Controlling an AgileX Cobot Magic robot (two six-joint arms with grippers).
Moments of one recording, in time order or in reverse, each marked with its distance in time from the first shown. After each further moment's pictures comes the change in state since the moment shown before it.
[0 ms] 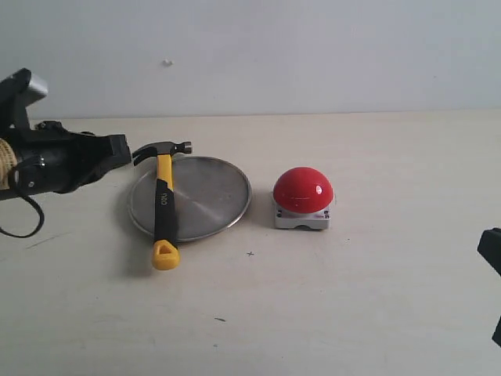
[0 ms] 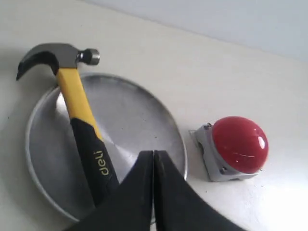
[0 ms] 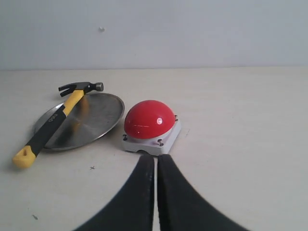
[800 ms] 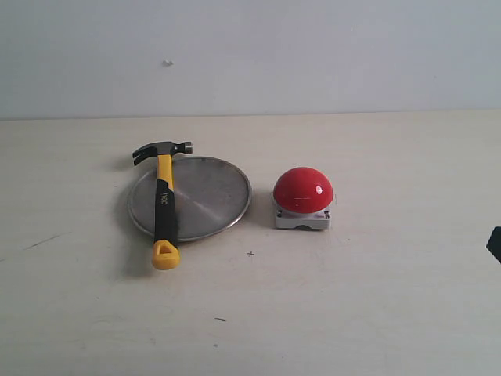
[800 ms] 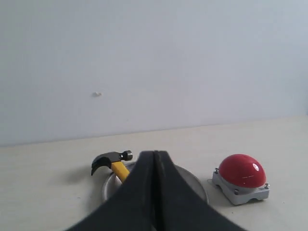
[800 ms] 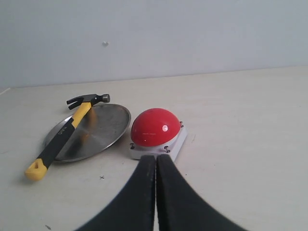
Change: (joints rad) left arm 0.000 -0.982 0.652 -0.535 -0.074 0.813; right arm 0.000 -0.068 0.000 0.062 -0.004 -0.020
